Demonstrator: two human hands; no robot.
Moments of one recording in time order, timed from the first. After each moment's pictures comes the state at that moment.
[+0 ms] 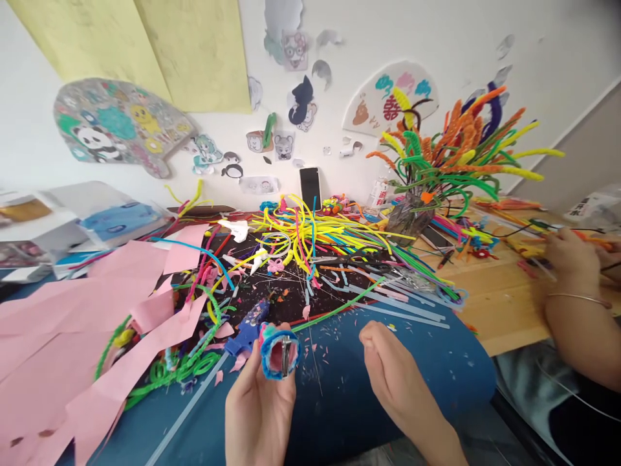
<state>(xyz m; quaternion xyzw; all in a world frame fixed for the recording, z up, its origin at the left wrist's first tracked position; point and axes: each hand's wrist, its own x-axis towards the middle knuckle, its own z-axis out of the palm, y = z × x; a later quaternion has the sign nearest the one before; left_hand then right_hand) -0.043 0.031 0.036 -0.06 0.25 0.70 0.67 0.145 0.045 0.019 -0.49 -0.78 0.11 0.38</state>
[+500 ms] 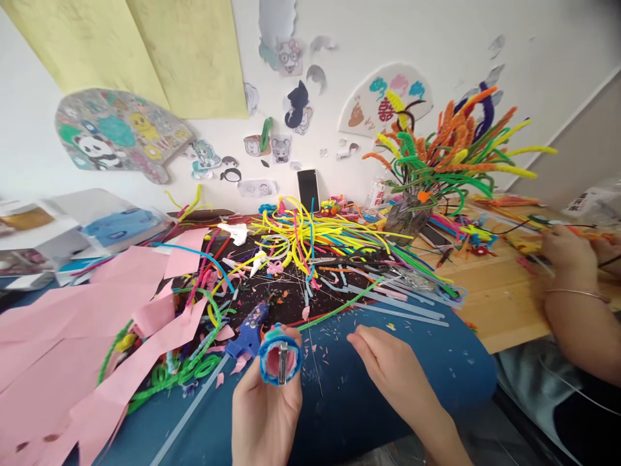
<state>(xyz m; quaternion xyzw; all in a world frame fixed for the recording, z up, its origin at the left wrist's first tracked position) -0.048 0.028 0.024 -0.05 0.13 0.65 0.75 0.150 0.053 0.013 -0.57 -0.77 0.10 0.25</state>
